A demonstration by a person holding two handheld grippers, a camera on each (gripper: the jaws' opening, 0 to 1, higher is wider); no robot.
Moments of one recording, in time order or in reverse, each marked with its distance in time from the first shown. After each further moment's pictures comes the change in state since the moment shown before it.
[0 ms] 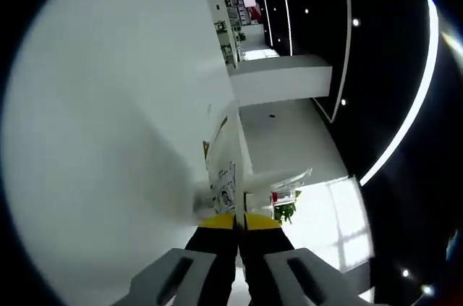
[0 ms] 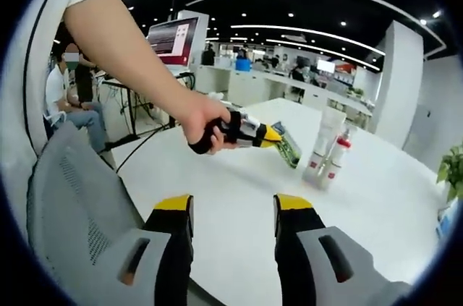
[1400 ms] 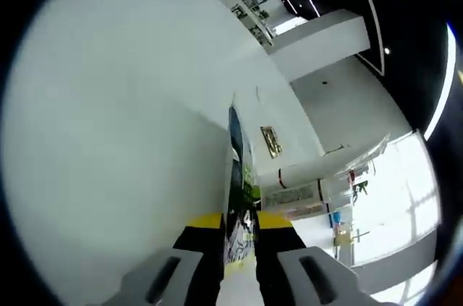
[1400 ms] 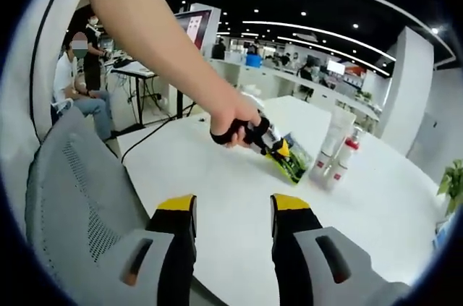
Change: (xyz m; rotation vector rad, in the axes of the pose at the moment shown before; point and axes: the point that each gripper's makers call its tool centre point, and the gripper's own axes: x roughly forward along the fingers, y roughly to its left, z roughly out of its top) left arm 0.016 0.055 -0.001 0.247 0.079 0.433; right arm 0.002 0.008 -0.008 -0.061 0.036 0.040
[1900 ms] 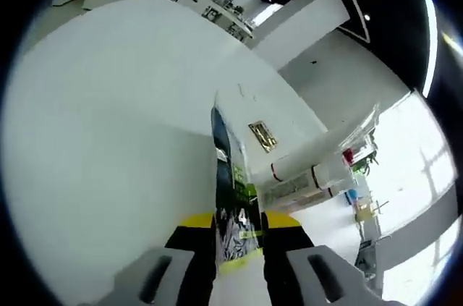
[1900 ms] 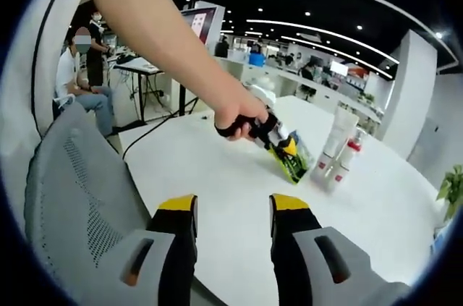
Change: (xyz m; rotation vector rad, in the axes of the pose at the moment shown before) left arm -0.003 -0.004 0.005 0.286 0.027 0.068; right arm 0.000 0.003 0.000 -0.024 0.005 0.010
